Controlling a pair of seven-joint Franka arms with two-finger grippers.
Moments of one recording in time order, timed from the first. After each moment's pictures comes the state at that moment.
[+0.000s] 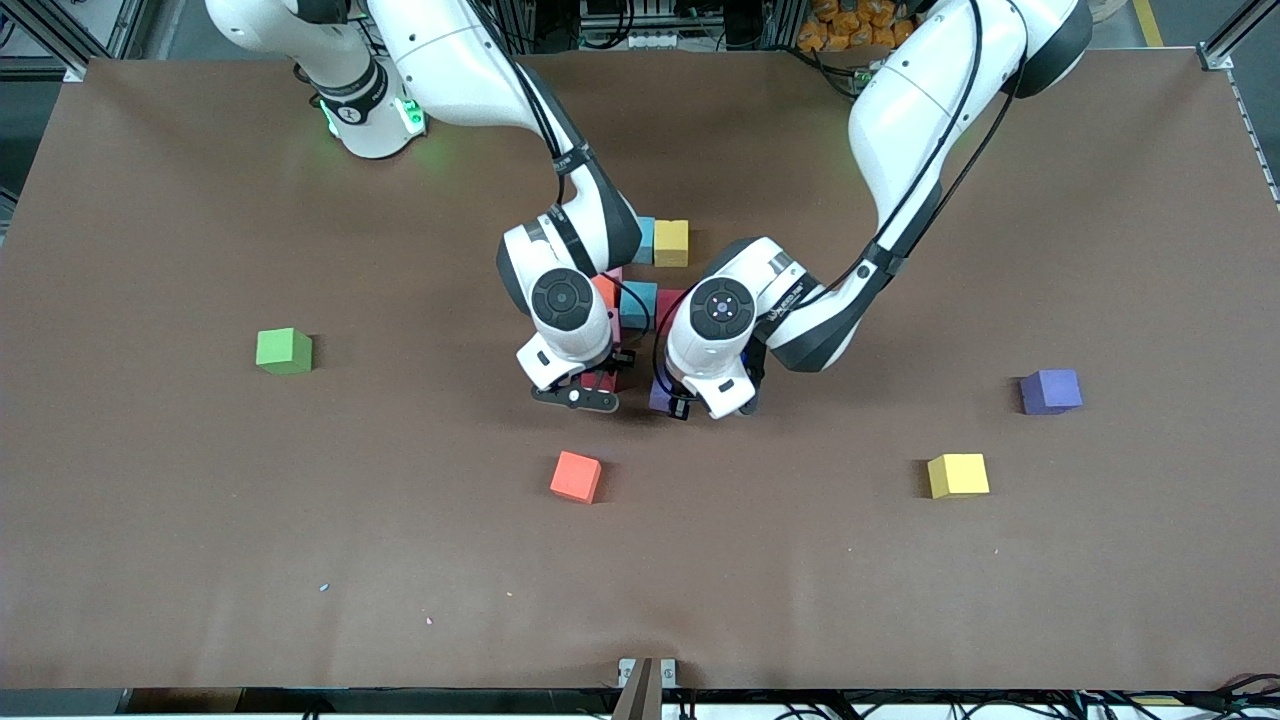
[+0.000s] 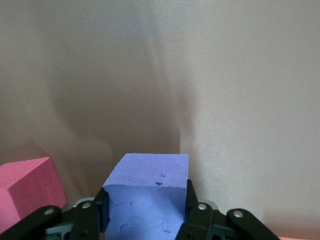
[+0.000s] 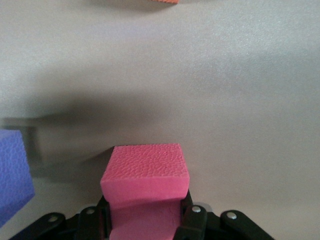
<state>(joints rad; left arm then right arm) -0.38 0.82 -0.40 -1.44 0.22 2.24 -2.15 1.00 0.78 -0.39 -1.54 0.43 2.16 0.60</state>
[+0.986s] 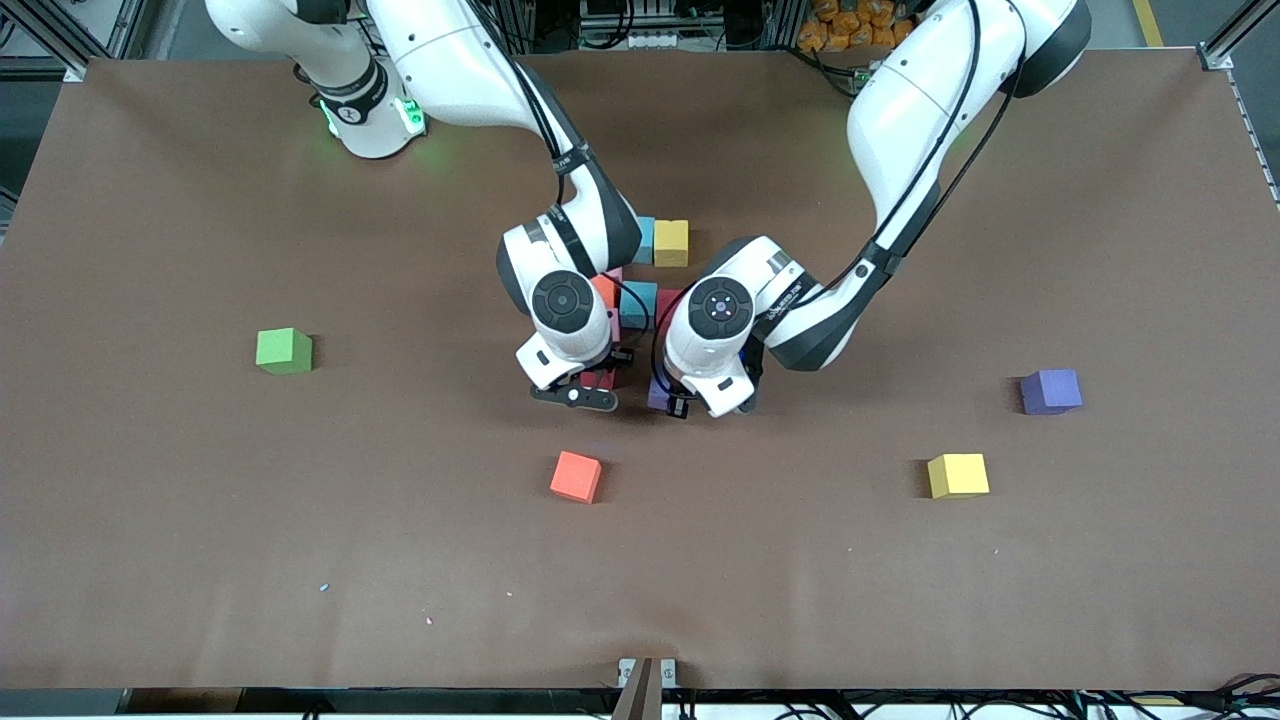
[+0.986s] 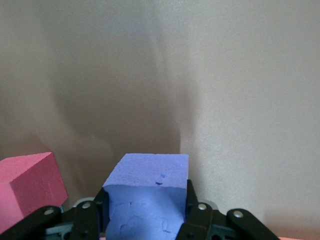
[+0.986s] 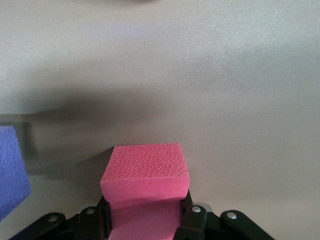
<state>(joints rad) -0.38 0.82 -0.40 -1.44 0.21 2.24 -2.16 0.99 0.78 -0.39 -1.53 0.43 2.13 0.60</state>
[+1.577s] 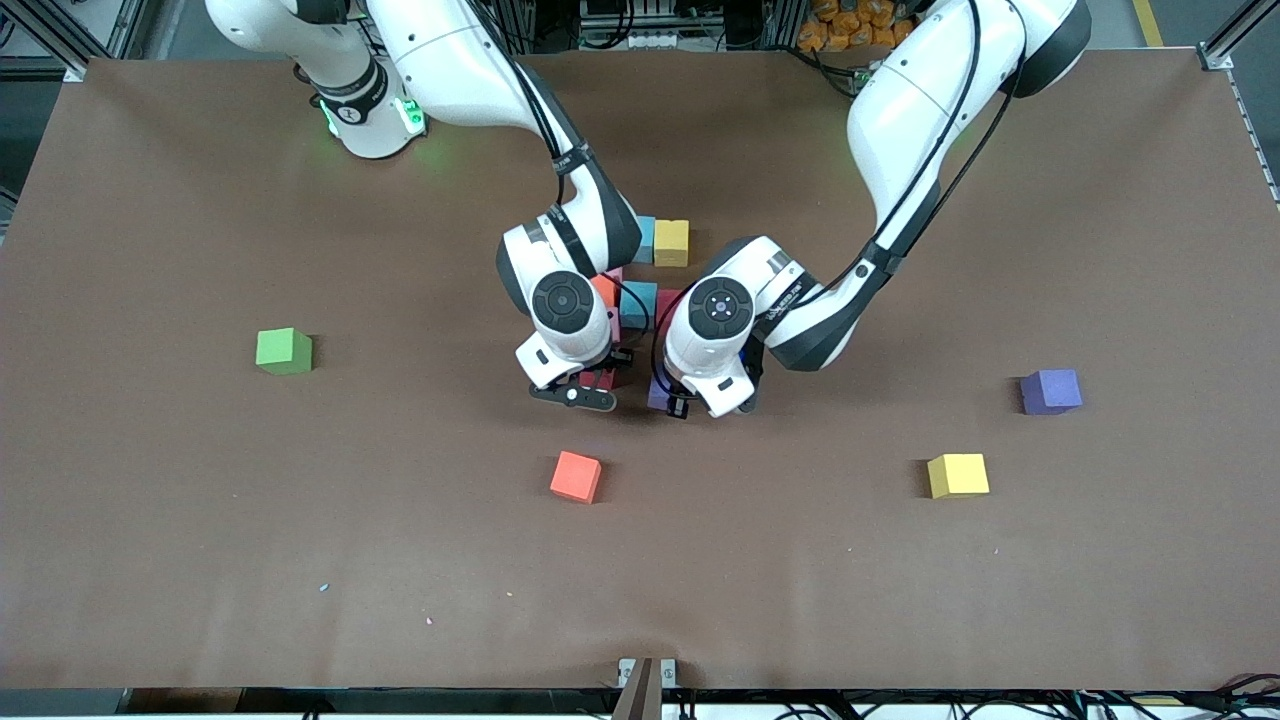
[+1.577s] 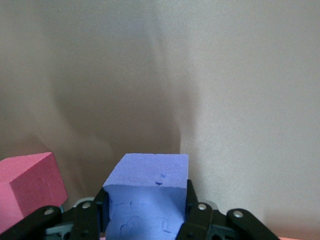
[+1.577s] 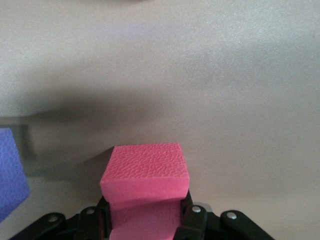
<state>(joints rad) -0.38 0.82 -0.40 -1.44 0.21 2.24 -2.16 0.99 0.78 -0.39 -1.53 0.43 2.13 0.62</state>
